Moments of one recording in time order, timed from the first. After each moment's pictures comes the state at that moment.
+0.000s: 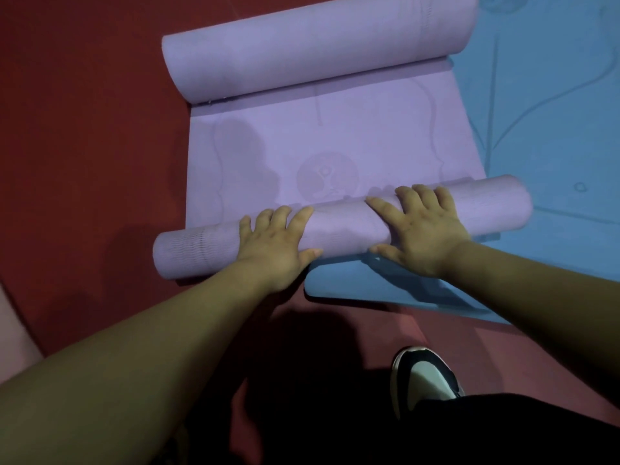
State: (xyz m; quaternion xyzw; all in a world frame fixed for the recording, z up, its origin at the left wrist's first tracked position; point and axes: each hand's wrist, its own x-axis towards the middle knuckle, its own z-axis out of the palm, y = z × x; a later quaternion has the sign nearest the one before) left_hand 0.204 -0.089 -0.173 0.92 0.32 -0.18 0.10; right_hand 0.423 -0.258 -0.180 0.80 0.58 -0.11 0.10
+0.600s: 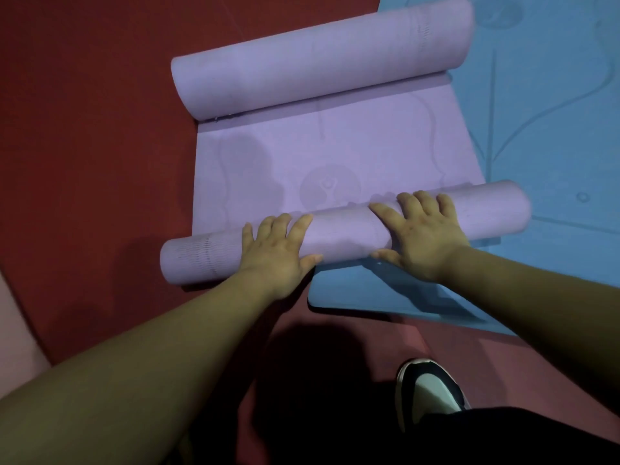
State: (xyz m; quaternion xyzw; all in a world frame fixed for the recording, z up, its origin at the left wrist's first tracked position) left_hand 0.204 -0.085 -0.171 0.92 0.34 -0.17 0.10; right_hand 0.426 -0.251 -0.178 0.82 0.56 -0.11 0.10
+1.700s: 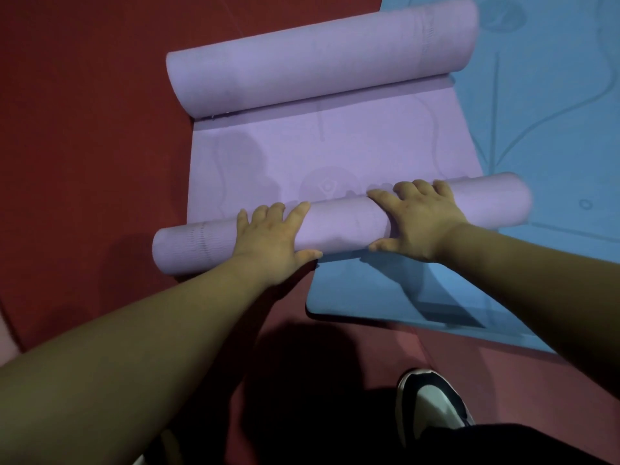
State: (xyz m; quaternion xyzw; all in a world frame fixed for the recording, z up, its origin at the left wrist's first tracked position) left_hand 0.219 -0.054 -0.179 0.94 0.31 -0.15 0.06; right_hand 0.450 -0.217 -0.167 0.80 0.57 -0.13 0.12
